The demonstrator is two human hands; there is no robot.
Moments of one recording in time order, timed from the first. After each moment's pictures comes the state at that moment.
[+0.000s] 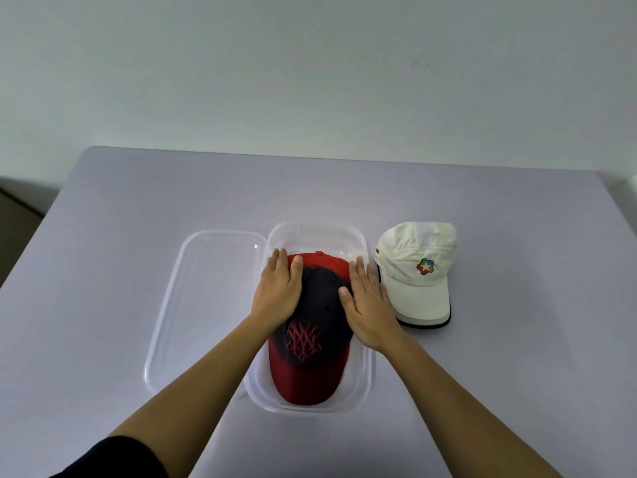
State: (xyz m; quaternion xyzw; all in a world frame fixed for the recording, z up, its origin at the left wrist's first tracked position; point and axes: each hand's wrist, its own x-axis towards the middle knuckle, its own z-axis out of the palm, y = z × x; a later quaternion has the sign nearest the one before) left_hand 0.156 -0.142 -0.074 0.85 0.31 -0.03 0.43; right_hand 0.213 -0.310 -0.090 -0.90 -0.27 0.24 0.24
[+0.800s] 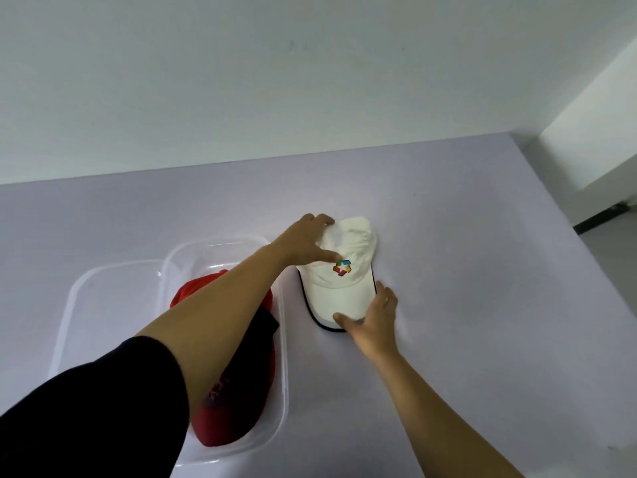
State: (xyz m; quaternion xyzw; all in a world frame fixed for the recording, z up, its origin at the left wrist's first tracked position) left_hand 0.341 -0.249 -0.061 0.92 0.02 -0.20 0.34; right_hand 0.258 -0.435 -0.147 -0.91 0.05 0.13 0.39
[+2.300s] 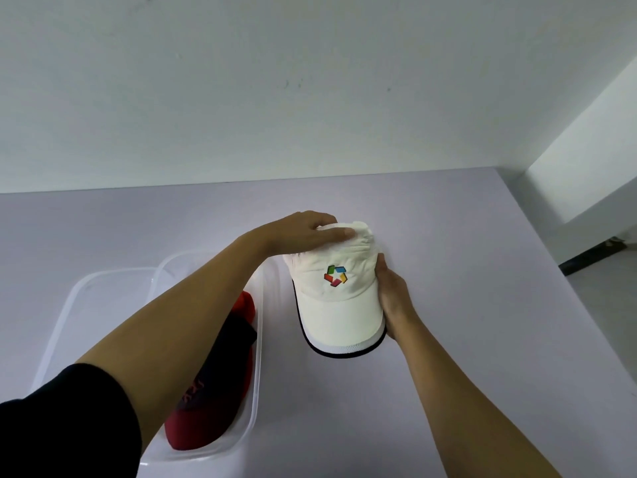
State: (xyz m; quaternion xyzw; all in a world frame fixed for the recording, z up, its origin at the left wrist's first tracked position) left_hand 0.339 -0.274 0.031 0.89 -0.03 -0.20 0.40; right_hand 0.327 -0.474 -0.048 -0.71 0.13 0.25 0.64
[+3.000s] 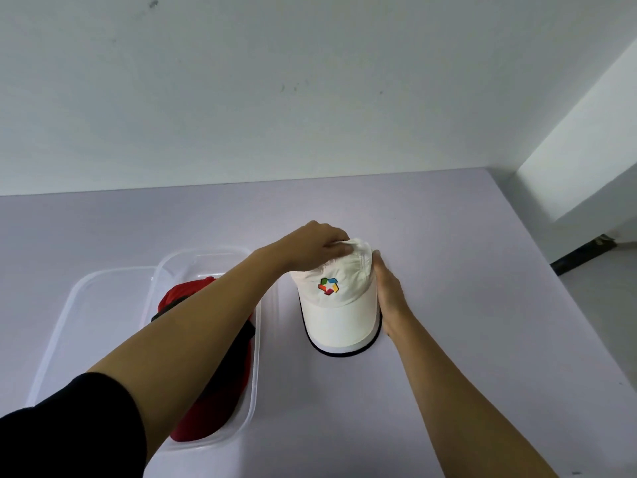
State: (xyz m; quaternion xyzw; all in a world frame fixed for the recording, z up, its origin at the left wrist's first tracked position) left_hand 0.324 -0.304 0.024 0.94 -0.10 -0.16 0.30; right_hand 0.319 -0.473 -0.046 -0.71 0.14 0.26 0.63
